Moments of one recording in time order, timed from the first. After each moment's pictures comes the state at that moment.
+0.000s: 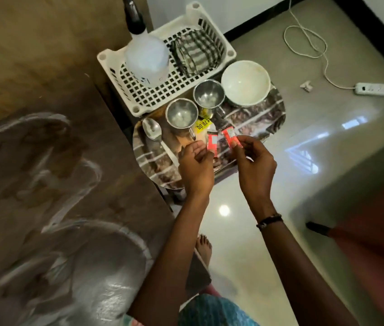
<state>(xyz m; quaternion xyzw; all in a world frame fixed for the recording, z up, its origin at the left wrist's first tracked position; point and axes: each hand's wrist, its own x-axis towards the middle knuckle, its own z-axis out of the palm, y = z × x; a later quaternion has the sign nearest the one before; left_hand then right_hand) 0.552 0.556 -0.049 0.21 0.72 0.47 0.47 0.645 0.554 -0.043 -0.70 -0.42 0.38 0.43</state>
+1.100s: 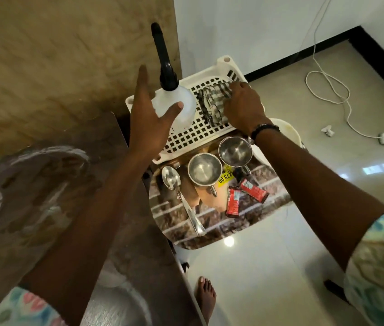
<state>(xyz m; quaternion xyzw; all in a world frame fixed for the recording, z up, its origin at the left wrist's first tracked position) 0.408 0.702 0.007 0.47 0.71 0.43 0.30 0.573 0.801 -0.035 -0.64 -0.74 0.19 0.06</state>
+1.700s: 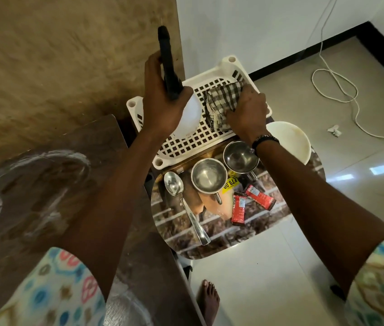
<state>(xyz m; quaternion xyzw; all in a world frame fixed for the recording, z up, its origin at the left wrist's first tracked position) 0.406 0.752 -0.011 0.53 0.65 0.49 0.25 0.569 0.799 -0.057 -0.68 -0.69 0.21 0.15</state>
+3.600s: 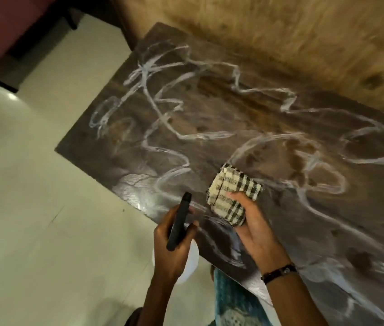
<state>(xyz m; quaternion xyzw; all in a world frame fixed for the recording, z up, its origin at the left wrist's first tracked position) 0.065 -0.074 0.025 -0.03 0.78 0.61 0.15 0.067 0.086 0.025 -0.45 -0.31 0.84 -0.07</state>
